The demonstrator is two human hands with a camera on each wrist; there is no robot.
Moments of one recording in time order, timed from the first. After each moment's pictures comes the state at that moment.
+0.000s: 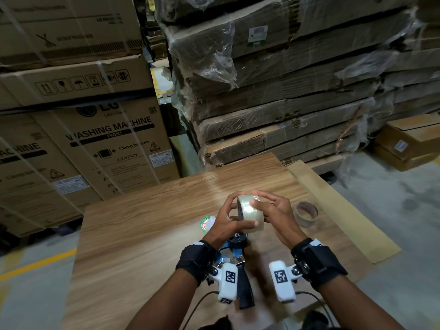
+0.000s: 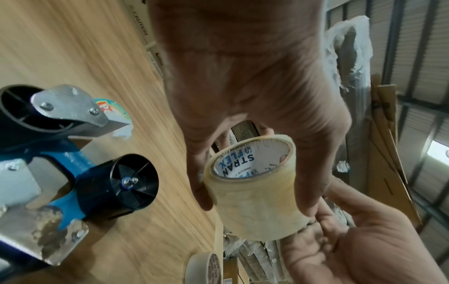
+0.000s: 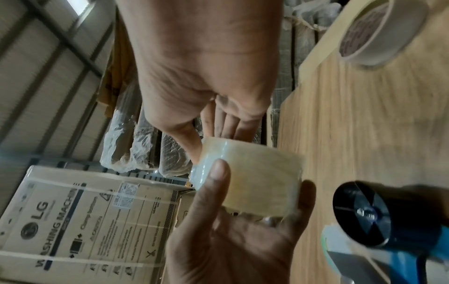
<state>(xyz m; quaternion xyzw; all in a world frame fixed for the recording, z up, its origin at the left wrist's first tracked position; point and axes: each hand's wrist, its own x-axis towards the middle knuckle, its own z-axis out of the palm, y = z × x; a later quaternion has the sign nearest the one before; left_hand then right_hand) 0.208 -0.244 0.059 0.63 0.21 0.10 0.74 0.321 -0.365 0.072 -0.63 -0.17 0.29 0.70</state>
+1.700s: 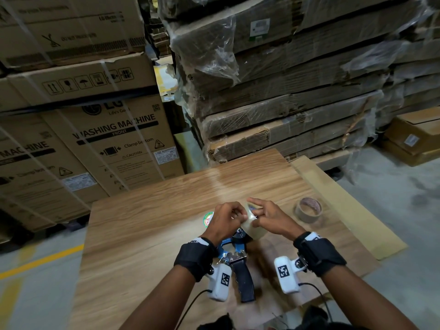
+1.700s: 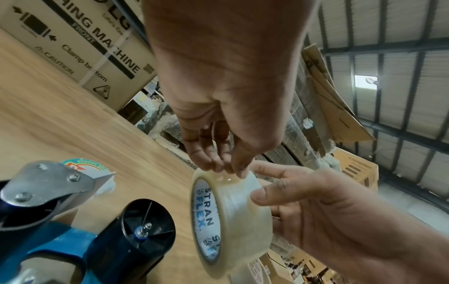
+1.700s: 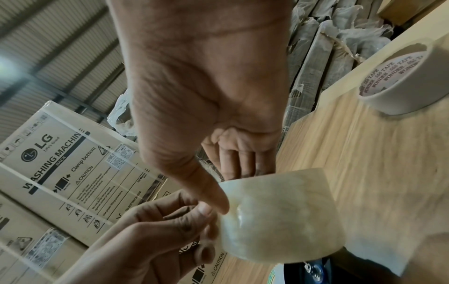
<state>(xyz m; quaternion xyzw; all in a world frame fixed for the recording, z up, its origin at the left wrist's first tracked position) 0.216 -0.227 0.030 0.87 0.20 0.13 0.43 0.350 -0.354 0.017 -0.75 -0.31 0.40 0.43</state>
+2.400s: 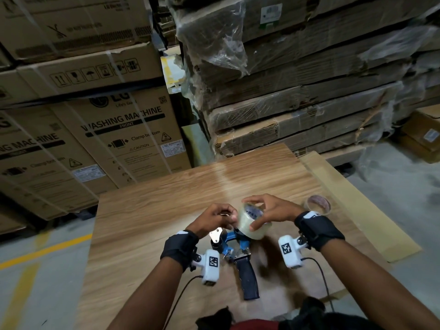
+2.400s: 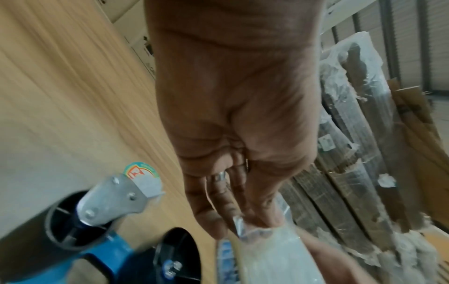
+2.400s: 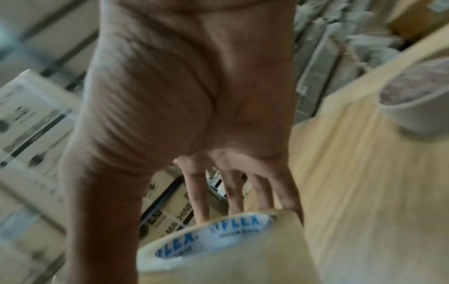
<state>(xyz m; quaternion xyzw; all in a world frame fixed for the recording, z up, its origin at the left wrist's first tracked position) 0.188 -0.179 0.015 0.73 0.16 -0.01 0.67 0.374 -0.340 0.043 -0.74 -0.43 0.45 0.25</state>
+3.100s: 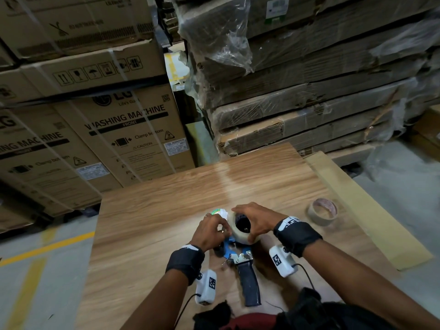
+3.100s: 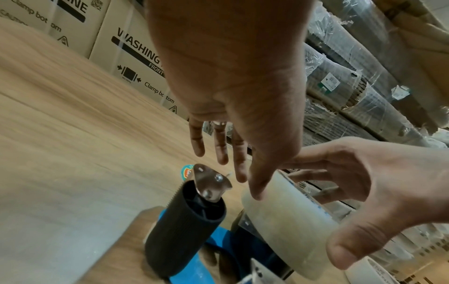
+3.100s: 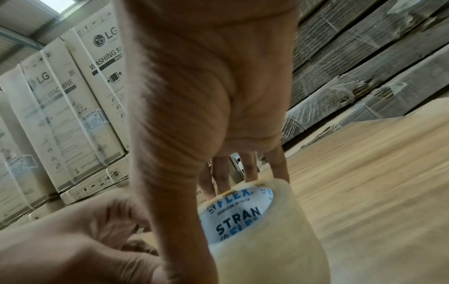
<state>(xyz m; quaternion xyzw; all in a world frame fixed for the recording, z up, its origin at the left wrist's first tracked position) 0.179 -0.178 -0.033 0.90 0.29 0.01 0.34 0.352 -0.293 0.005 -0.75 -0.58 0.32 0.06</state>
